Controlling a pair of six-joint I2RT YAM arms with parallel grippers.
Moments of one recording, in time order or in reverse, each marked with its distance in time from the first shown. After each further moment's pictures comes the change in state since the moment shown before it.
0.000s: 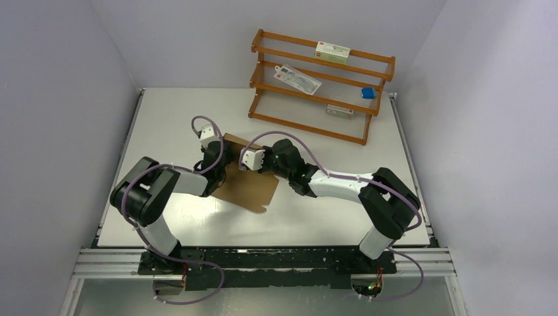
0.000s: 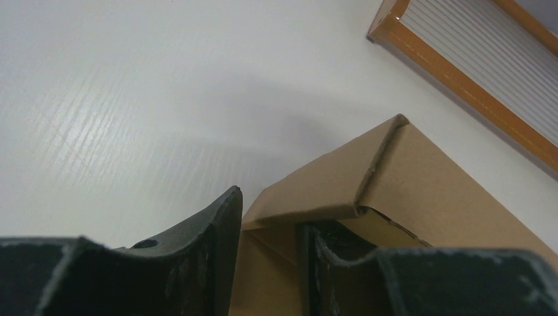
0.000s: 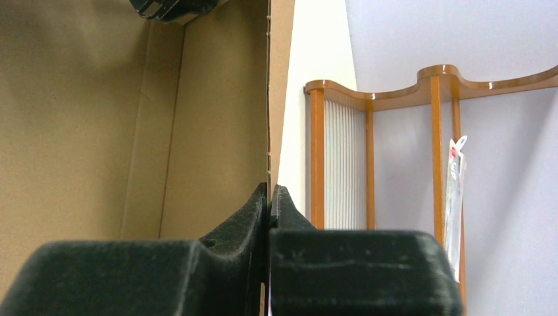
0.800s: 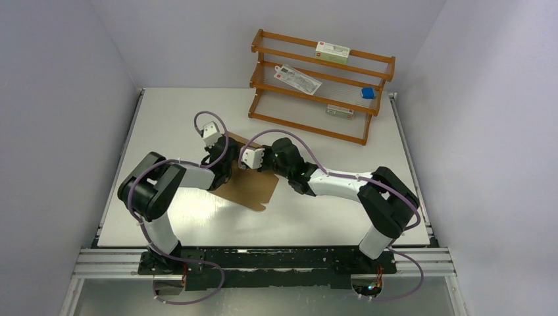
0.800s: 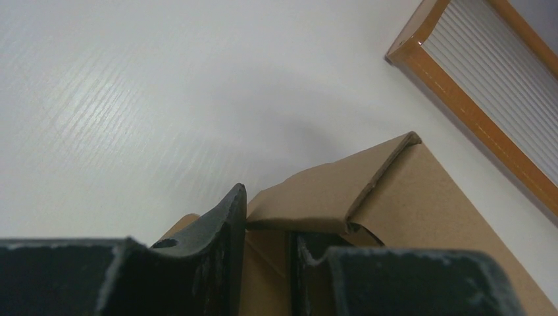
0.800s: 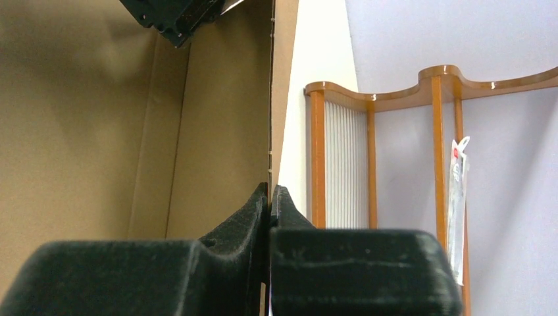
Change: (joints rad) left arm -0.034 0.079 0.113 -0.114 -0.134 -0.137; right arm -0.003 0.008 0.015 -0.007 -0.009 0.011
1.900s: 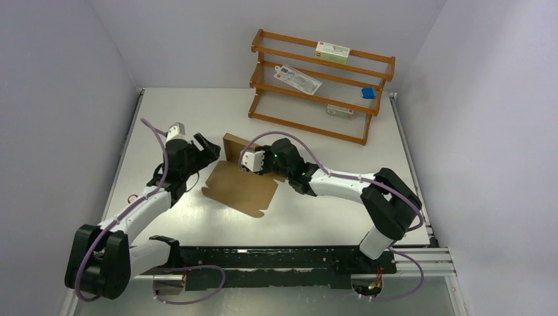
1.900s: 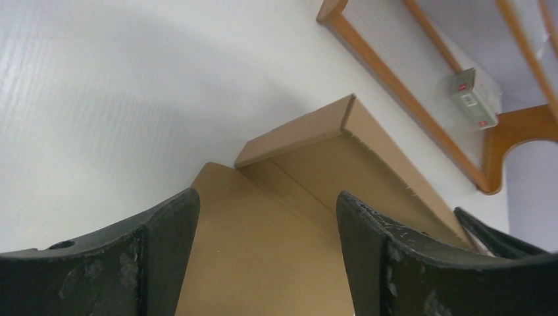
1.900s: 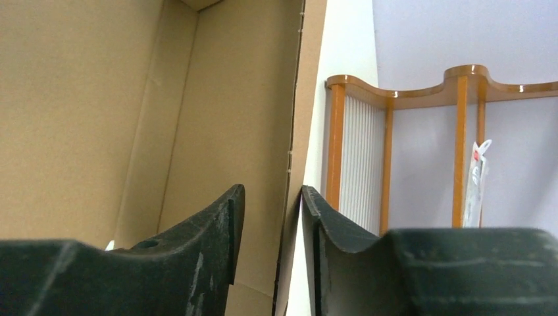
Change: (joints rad) left arm 0.265 -0.636 -0.195 -0.405 0.569 0.008; right arm 0.003 -0.011 0.008 -0.071 -0.008 -0.021
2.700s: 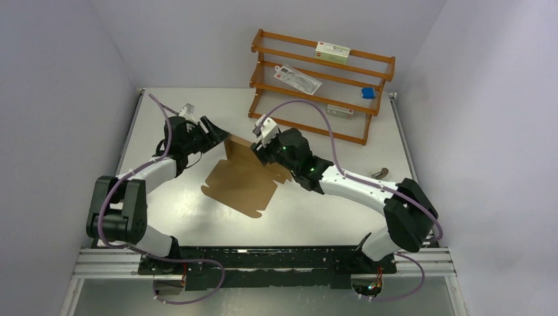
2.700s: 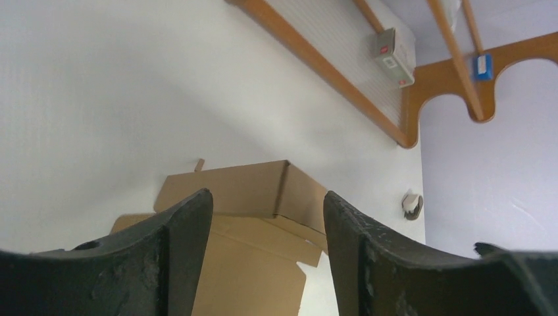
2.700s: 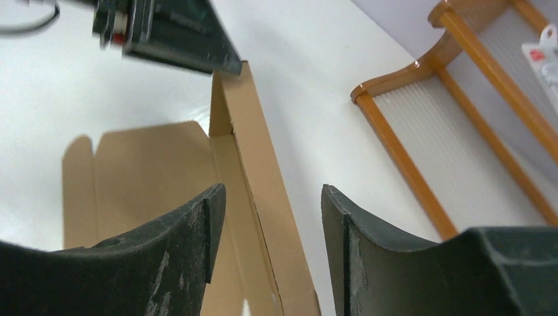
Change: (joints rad) left arm 0.133 0.326 0.239 0.116 0.446 -0.041; right arm 0.000 -0.172 0.036 -0.032 0.007 0.694
